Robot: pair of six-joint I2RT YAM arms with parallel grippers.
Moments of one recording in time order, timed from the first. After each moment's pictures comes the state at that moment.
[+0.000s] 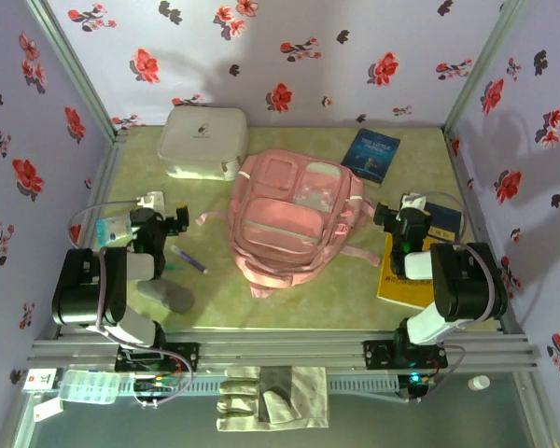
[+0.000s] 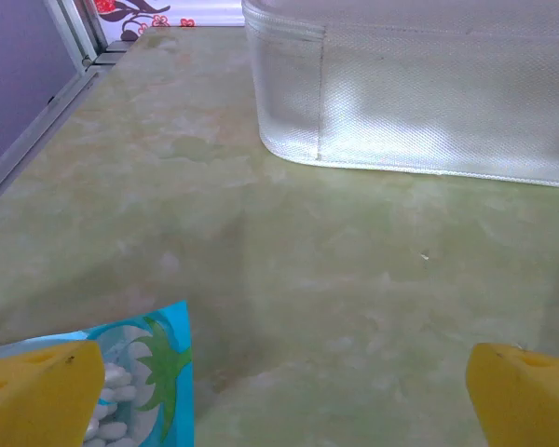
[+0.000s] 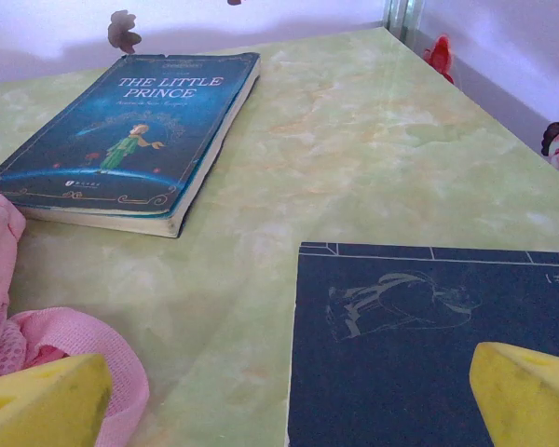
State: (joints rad) left arm -0.01 1.54 0.39 0.77 -0.08 0.01; right arm 0.03 1.56 0.37 0.81 0.23 0.12
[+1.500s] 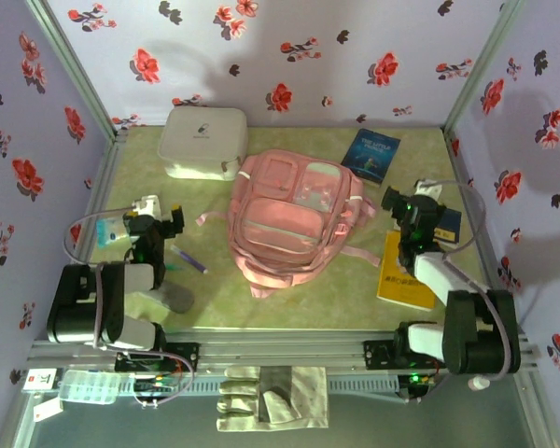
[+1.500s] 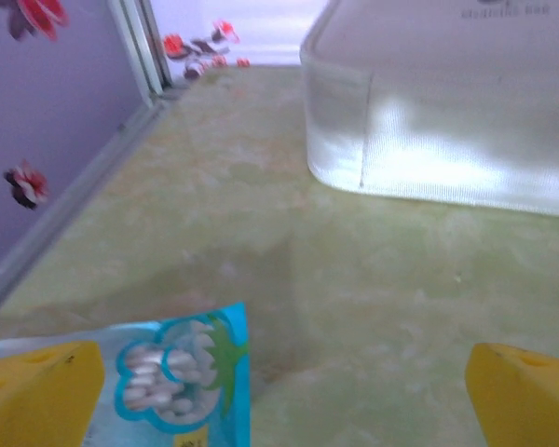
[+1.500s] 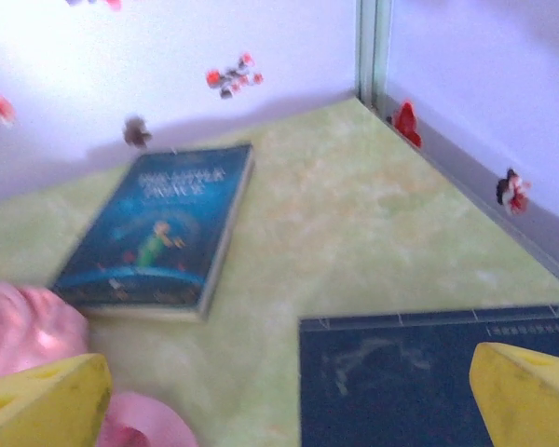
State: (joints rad) left arm -0.04 1.40 0.31 0.80 -0.23 0.01; right arm 0.03 1.21 0.52 0.36 0.25 0.25
